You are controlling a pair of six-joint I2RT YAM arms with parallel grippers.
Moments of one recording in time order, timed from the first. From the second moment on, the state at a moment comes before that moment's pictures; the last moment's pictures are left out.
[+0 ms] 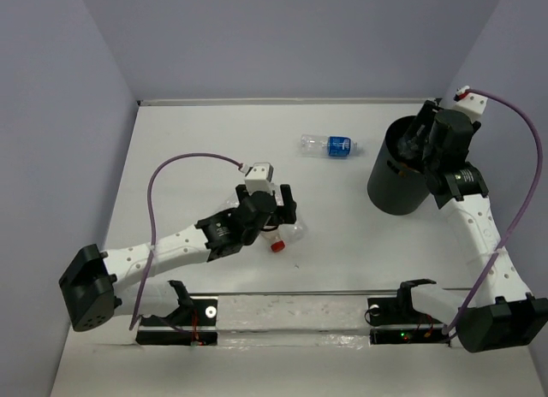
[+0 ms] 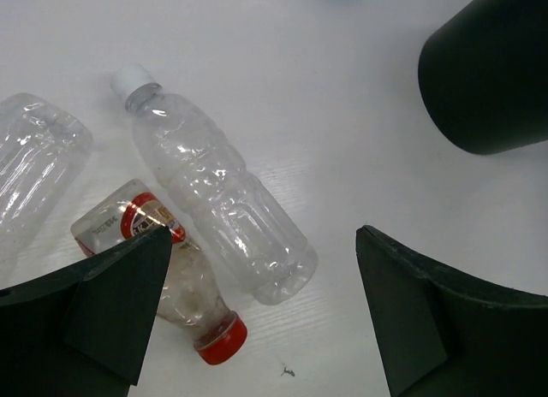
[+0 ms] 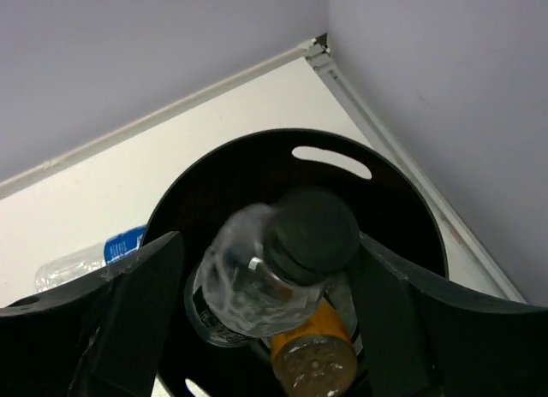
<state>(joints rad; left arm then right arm) -1.04 1.13 0.74 -0.11 -0.53 -0.69 0.11 1.10 1.19 -0.32 0.54 0.27</state>
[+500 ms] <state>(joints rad) -0.96 1.19 0.81 -0.10 -0.52 -0.79 0.34 1.26 1.63 -0.57 0.01 0.07</state>
